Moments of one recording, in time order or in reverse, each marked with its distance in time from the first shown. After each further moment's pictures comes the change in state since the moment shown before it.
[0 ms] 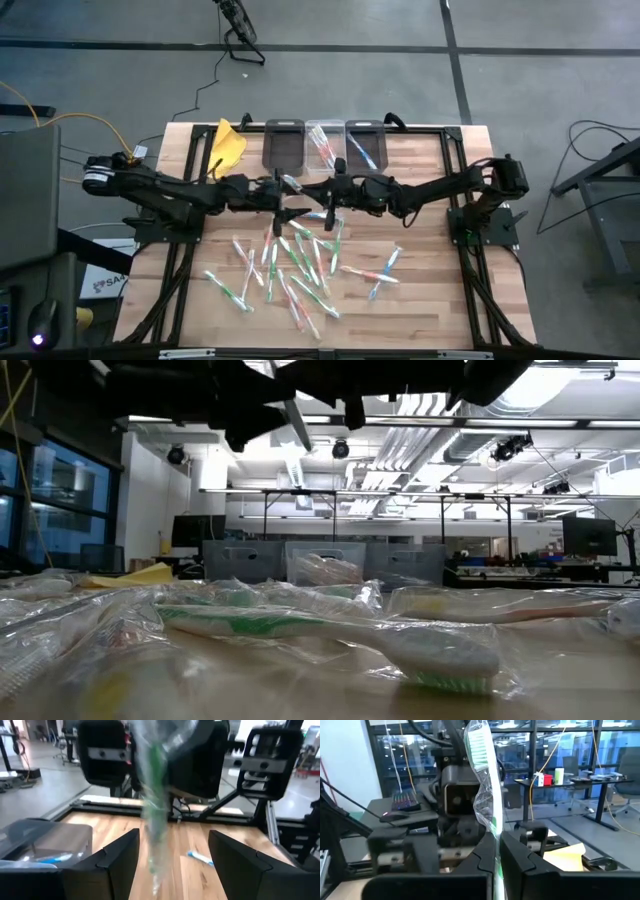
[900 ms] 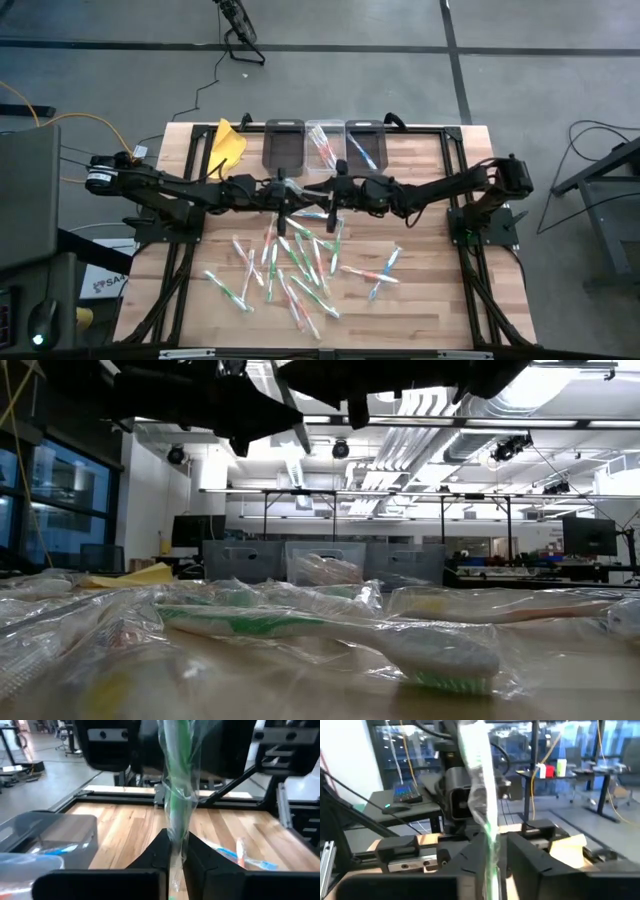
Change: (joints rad) left arm 0.000 0.031 0.034 -0.073 -0.020 0.049; right arm 0.003 -0.032 0.000 -0.092 0.008 0.022
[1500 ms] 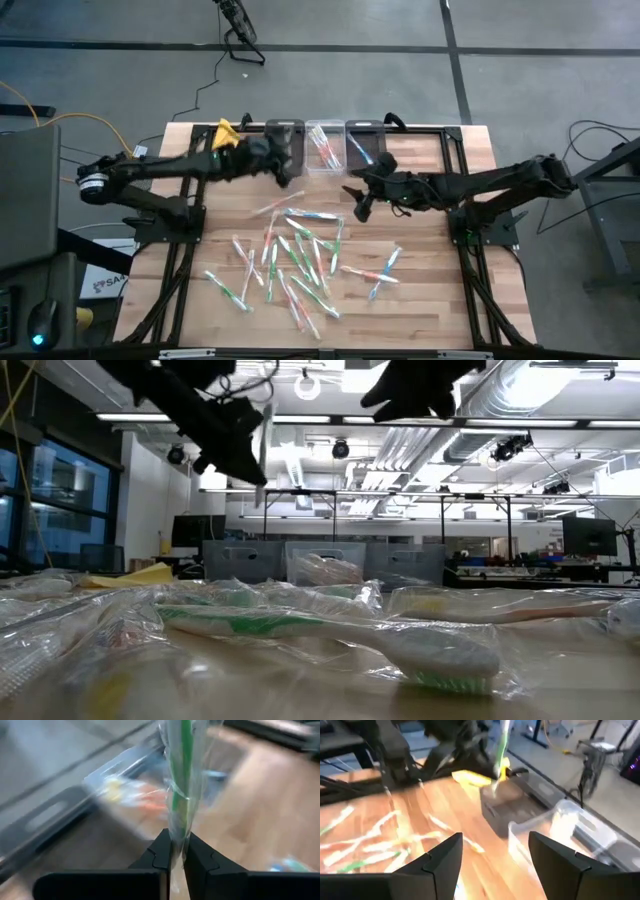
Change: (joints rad) left arm 0.329 -0.077 0.272 -0.850 -0.233 -0.214; right arm 0.046 -0.364 0.000 -0.850 0.319 0.181
